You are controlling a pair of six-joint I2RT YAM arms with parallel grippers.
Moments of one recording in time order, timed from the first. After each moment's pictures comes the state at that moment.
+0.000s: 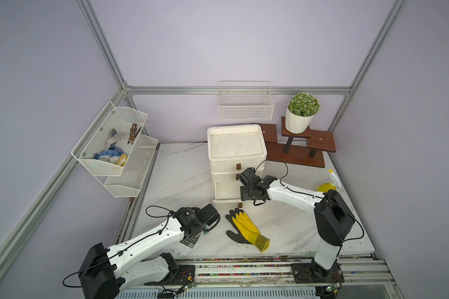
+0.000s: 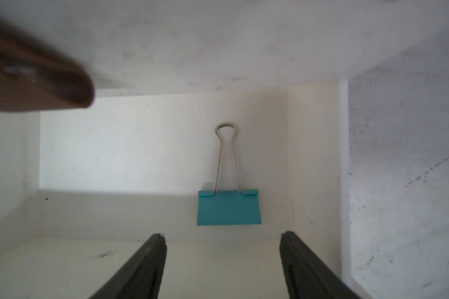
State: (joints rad) left arm -0.86 1.10 0.80 -1.14 -0.39 -2.00; right arm 0.75 1.79 1.31 -0.65 0.28 0.62
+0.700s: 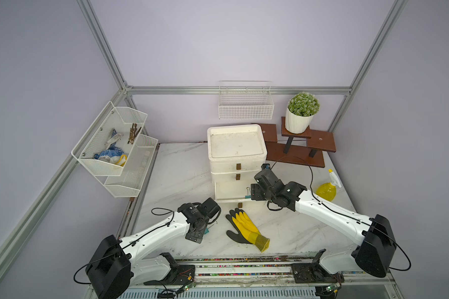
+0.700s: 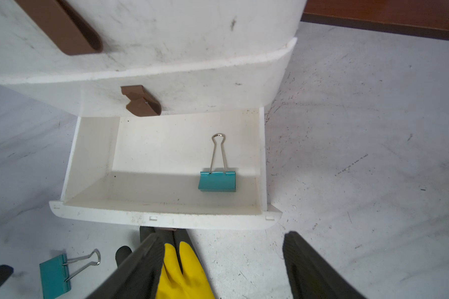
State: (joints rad) left arm -0.74 1.20 0.80 -0.98 -0.32 -2.04; right arm 0.76 1.41 1.13 -0.64 0.32 0.61
